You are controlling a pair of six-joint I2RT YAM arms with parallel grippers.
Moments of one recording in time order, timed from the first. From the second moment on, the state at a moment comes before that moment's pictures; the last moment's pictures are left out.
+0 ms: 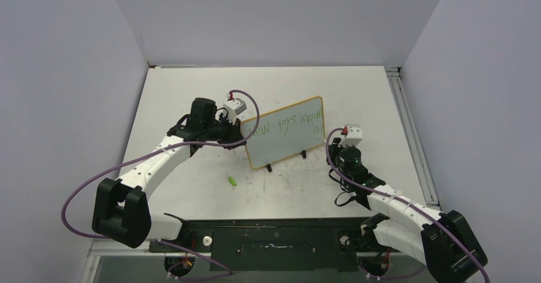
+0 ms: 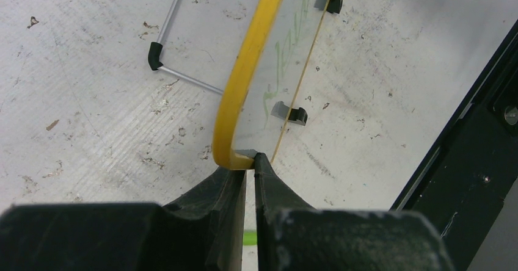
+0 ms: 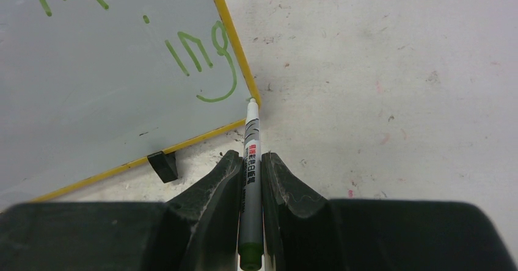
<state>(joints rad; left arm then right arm) -0.37 1.35 0.95 -0.35 0.53 0.06 0.50 1.02 0.28 0.35 0.35 0.30</state>
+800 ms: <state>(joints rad) -0.38 1.35 0.95 -0.37 0.51 0.06 0.50 0.67 0.28 0.12 0.61 0.38</state>
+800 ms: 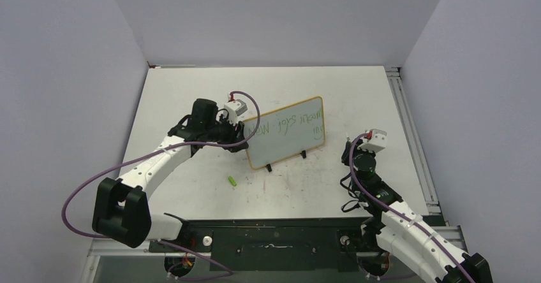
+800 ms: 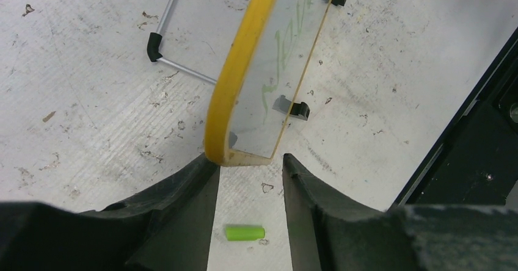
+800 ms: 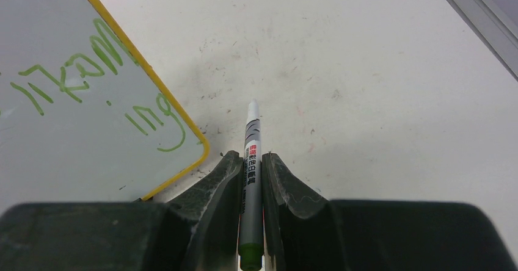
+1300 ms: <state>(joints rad) -0.38 1.15 0.79 -0.36 0.48 -0.13 0.50 0.66 0.28 0.11 0.61 0.37</state>
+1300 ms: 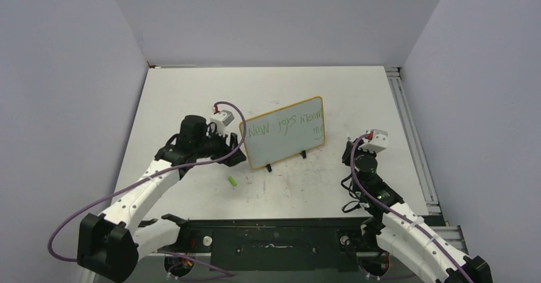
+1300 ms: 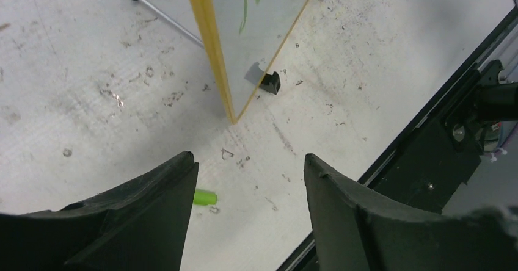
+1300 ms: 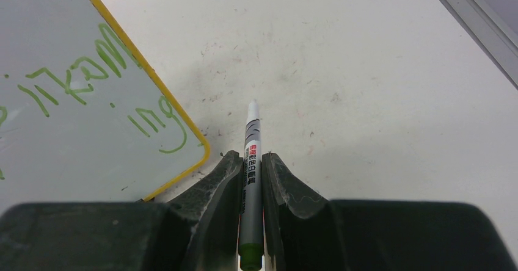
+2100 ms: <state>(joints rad) -0.39 0.92 0.49 -0.46 0.10 -0.82 0.50 0.63 0.30 0.09 0.60 0.36</state>
